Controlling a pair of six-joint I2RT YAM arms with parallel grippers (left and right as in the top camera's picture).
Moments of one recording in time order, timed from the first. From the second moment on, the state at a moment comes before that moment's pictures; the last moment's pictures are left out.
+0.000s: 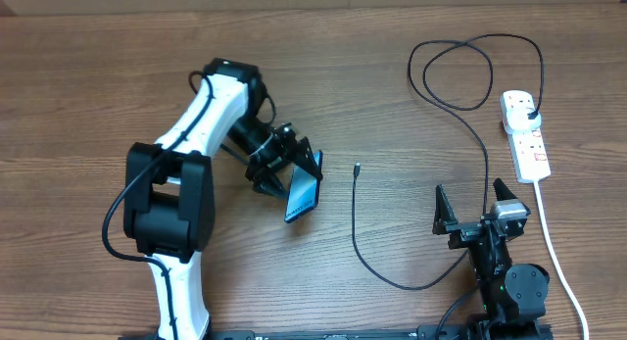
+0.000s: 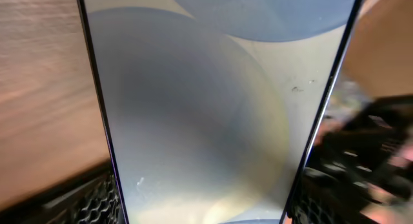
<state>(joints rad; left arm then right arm) -0.23 2.15 1.67 -1.59 0.84 -0.18 0.08 0.01 0.02 -0.03 -0.04 0.01</state>
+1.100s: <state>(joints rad) -0.09 2.15 1.67 -1.68 1.32 -0.15 0.08 0.01 0.02 -0.04 -0.04 0.01</state>
